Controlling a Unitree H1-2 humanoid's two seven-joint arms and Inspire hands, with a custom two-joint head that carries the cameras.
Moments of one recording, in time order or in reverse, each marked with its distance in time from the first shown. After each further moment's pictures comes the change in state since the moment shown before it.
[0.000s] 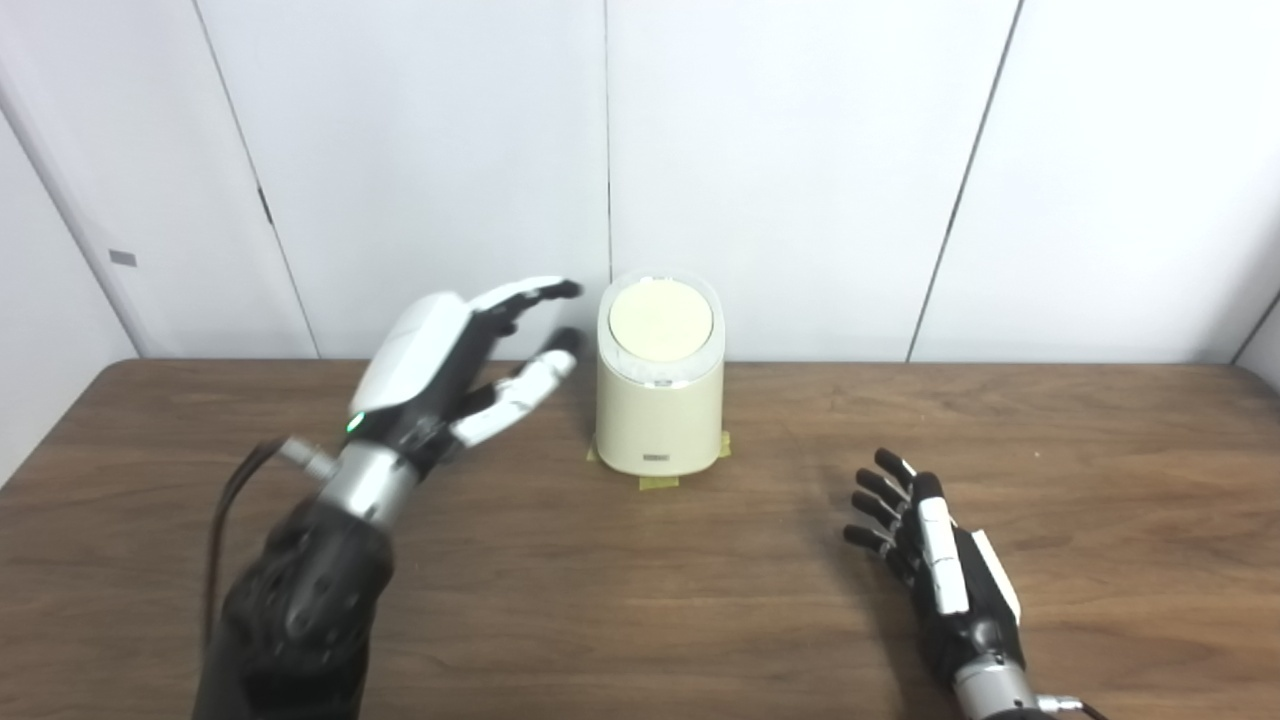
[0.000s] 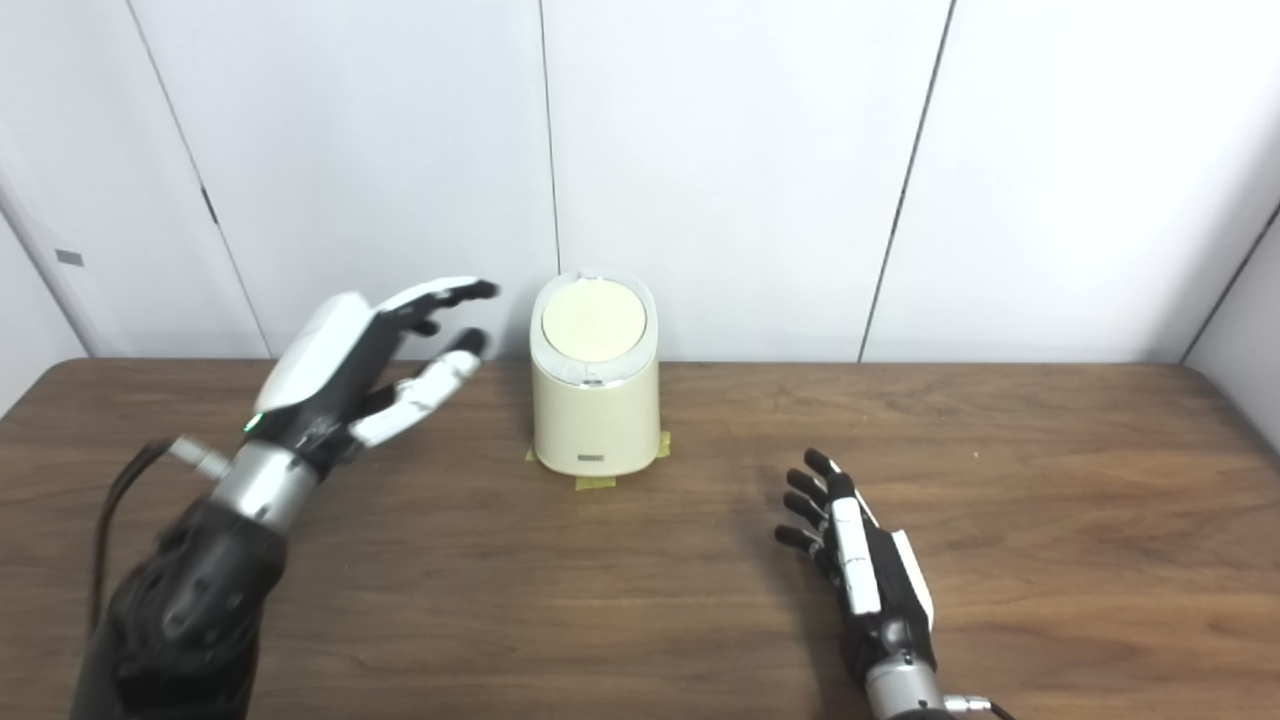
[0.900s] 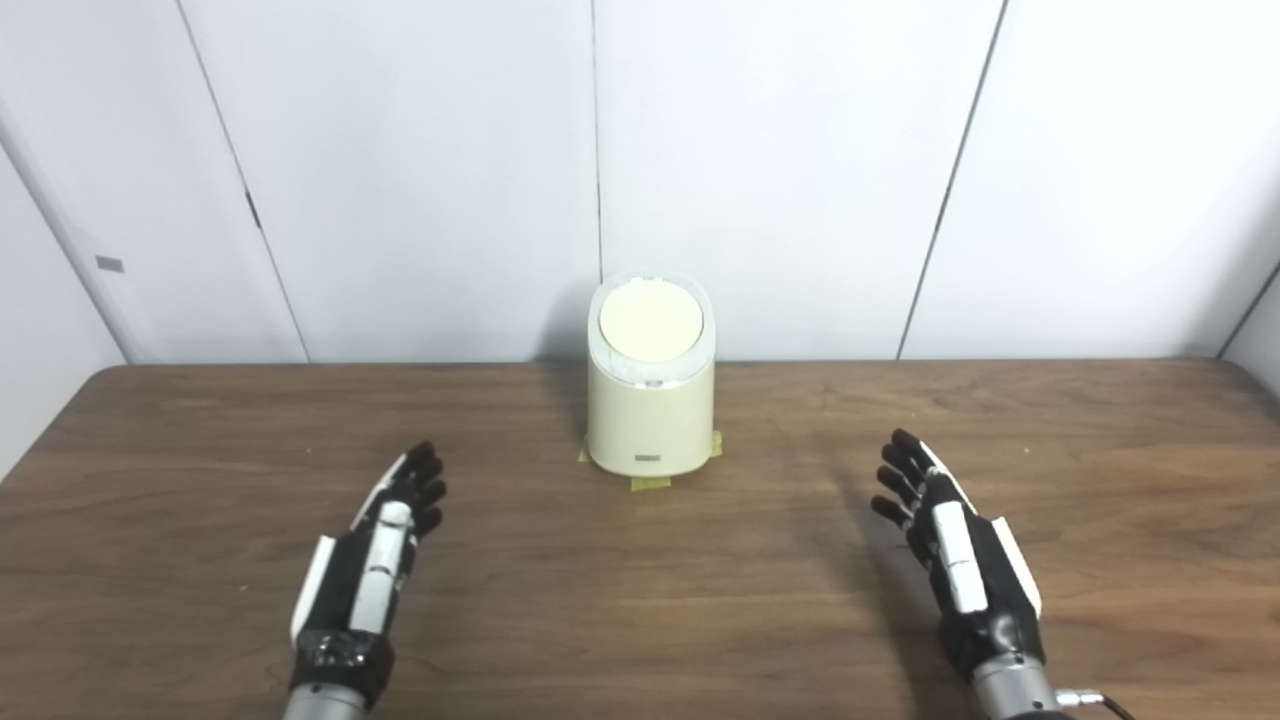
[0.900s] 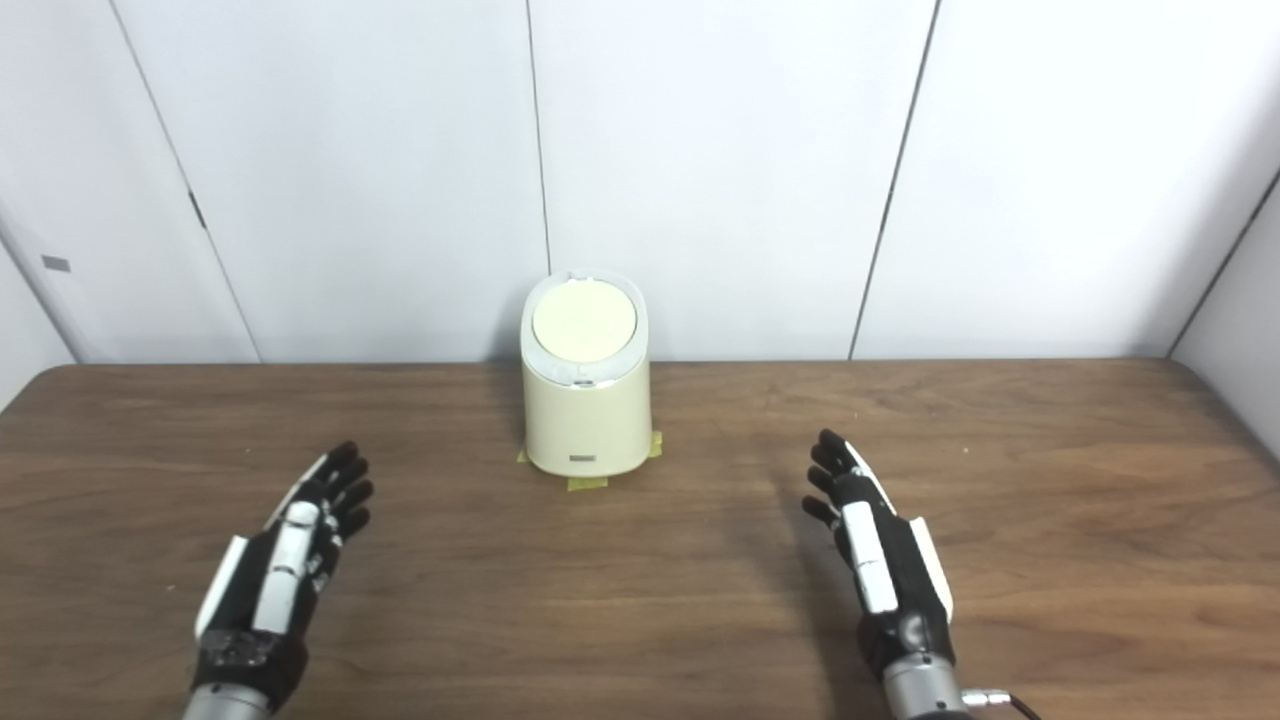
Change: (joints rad) left arm 0.353 -0.140 0.099 0.095 -0.590 0.034 0.204; right arm 0.008 -0.044 0.002 0.020 -0.005 -0.113 0.009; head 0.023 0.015
